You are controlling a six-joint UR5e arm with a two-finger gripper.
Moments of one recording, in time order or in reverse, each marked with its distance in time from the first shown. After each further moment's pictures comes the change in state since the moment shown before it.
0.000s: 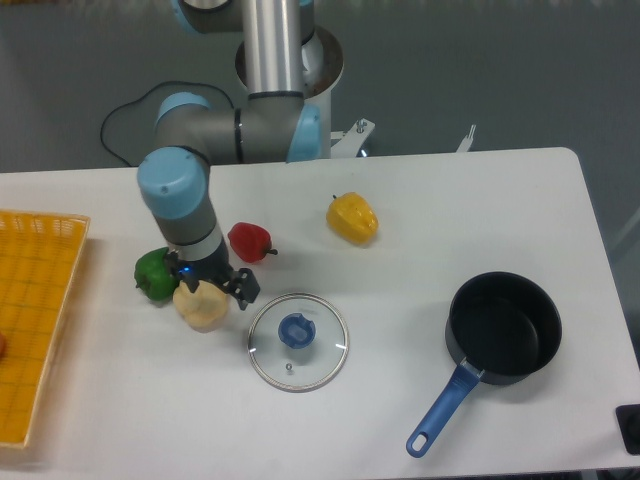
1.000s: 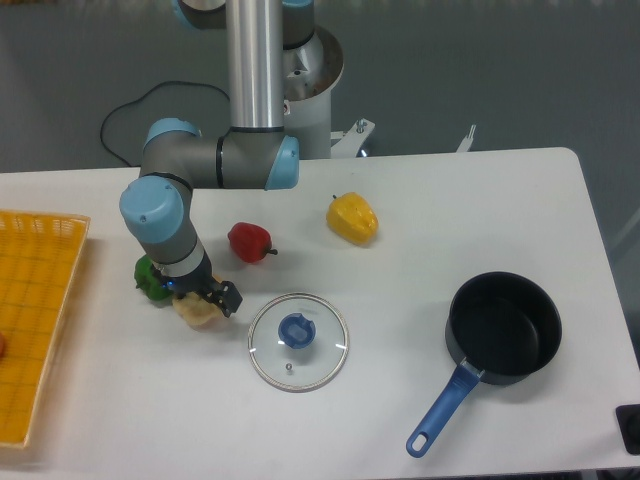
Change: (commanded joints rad) arm 0.000 -0.051 -0.017 0.061 -0.009 0.015
